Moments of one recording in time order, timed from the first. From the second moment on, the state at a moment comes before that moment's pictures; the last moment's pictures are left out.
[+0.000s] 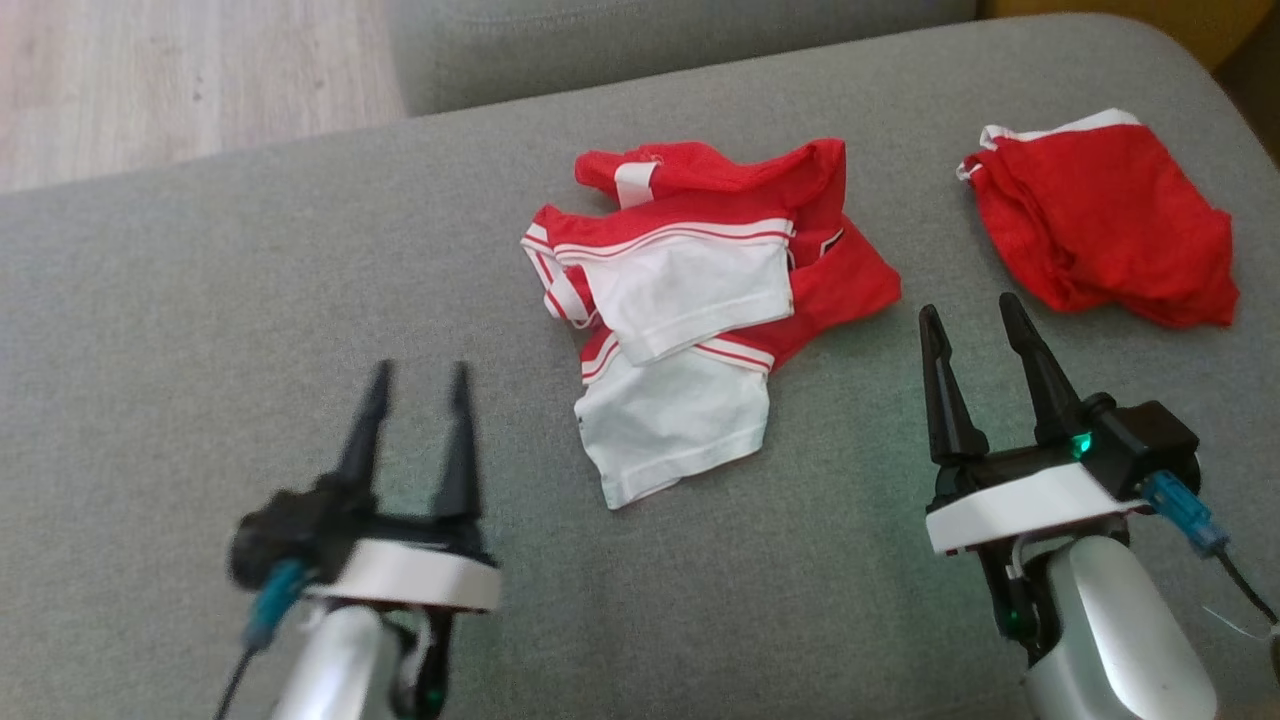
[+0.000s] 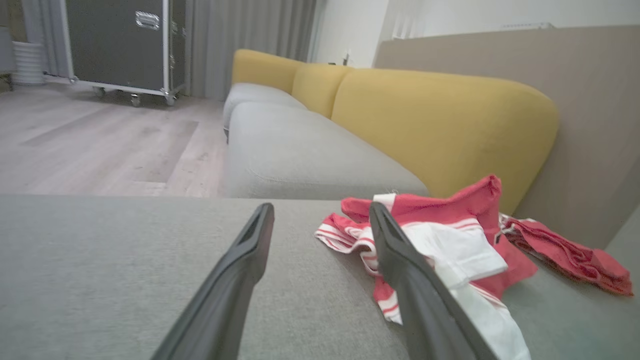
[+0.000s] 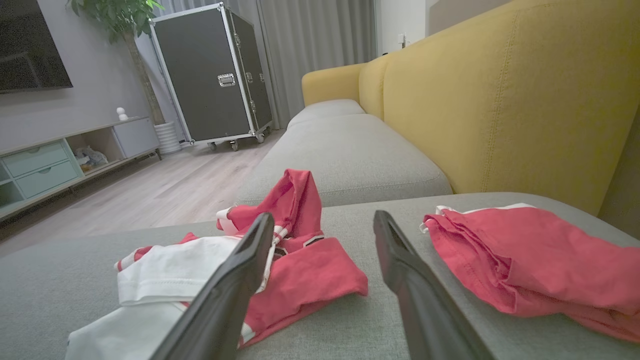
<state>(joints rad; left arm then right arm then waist) -0.16 0.05 -0.23 0.27 -0.30 -0.05 -0.25 -0.20 -0.06 0.12 0.29 0.18 0.13 -0.25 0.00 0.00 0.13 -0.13</state>
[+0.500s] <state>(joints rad) -0.37 0.05 -0.49 0.57 -0.28 -0.07 -0.06 -0.23 -0.05 0.13 0.28 0.20 0.13 -0.25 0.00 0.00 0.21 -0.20</state>
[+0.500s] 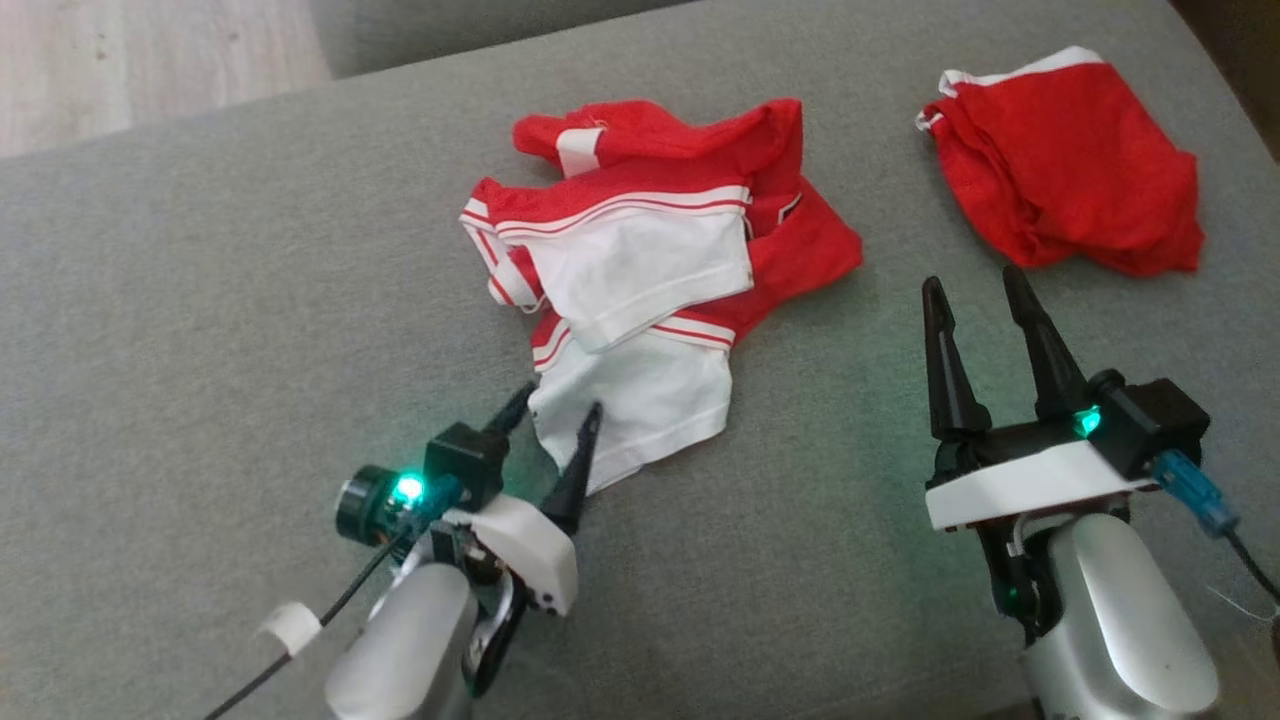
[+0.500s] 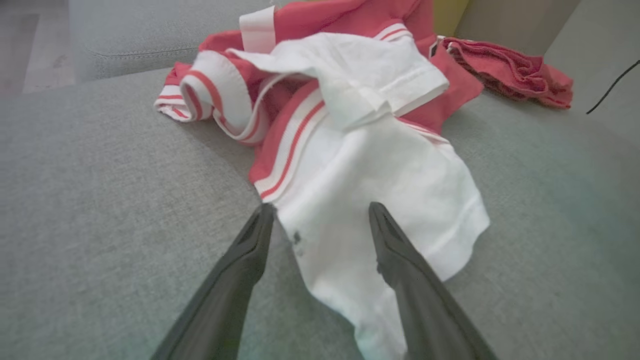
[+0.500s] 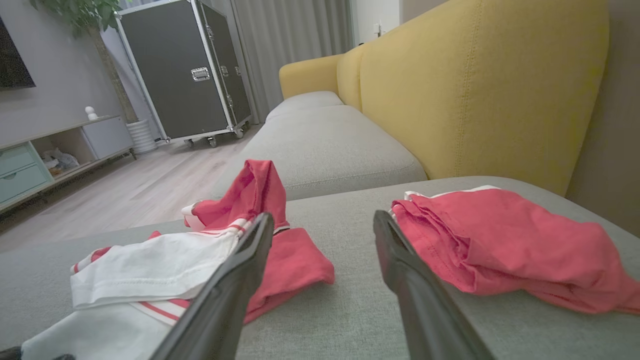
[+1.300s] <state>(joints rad) -0.45 0.12 -0.40 0.65 -0.31 0.02 -0.23 -0.24 -0.05 0.13 0.31 0.21 0.13 -0.25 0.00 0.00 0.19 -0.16</state>
